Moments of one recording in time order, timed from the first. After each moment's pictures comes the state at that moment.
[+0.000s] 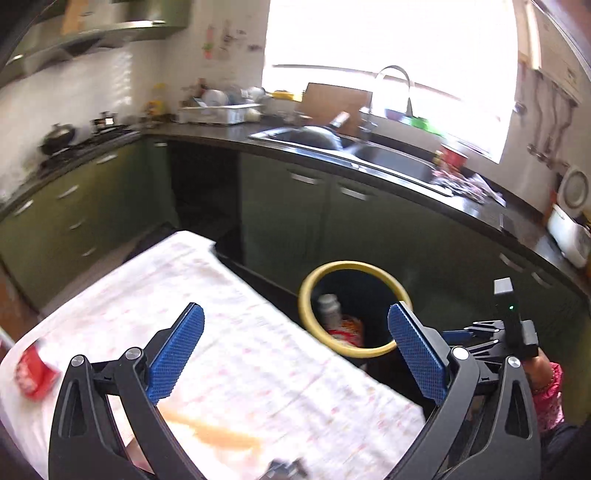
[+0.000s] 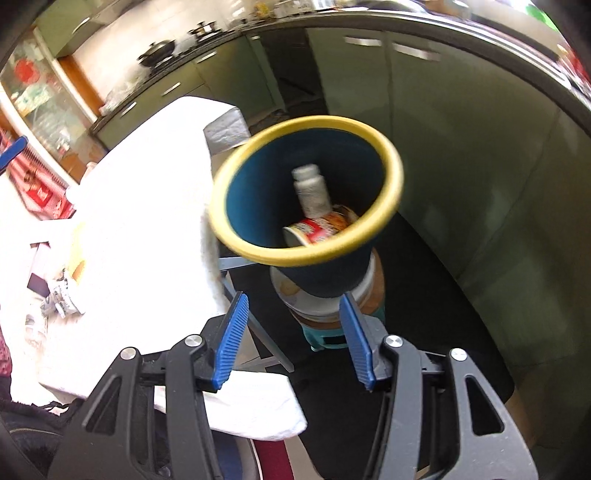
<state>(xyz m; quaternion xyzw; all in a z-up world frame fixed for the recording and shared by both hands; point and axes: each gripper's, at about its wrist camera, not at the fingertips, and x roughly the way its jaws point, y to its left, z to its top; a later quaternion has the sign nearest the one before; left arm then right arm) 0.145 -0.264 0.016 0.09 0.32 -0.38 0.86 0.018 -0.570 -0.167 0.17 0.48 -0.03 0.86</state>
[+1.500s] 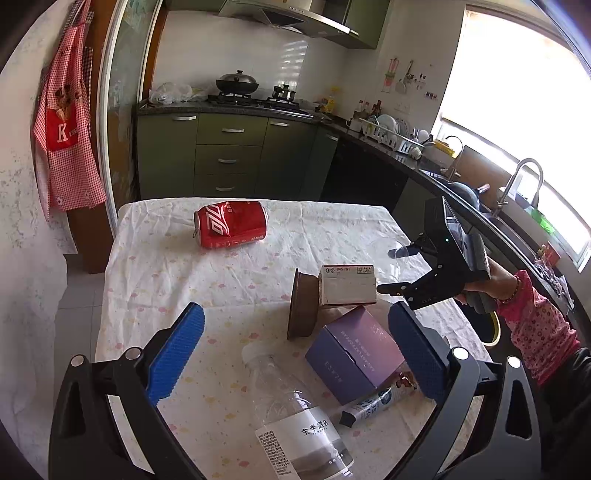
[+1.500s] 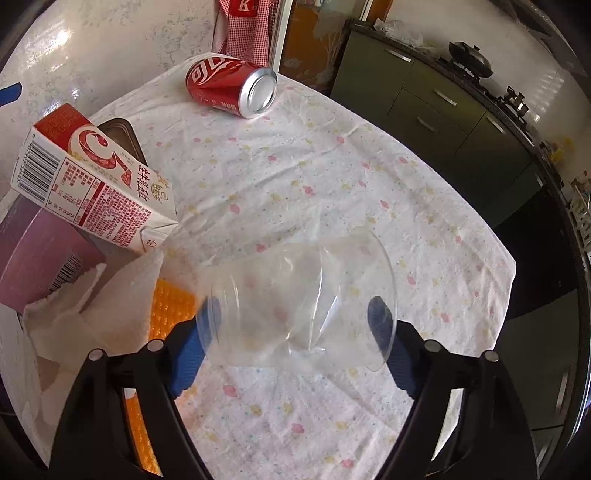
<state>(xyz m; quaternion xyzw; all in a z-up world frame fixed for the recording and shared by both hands) 0.104 0.032 -0.048 -0.07 0.33 -0.14 0.93 0.287 -0.241 -0.152 -0.27 0.44 0.31 0.80</state>
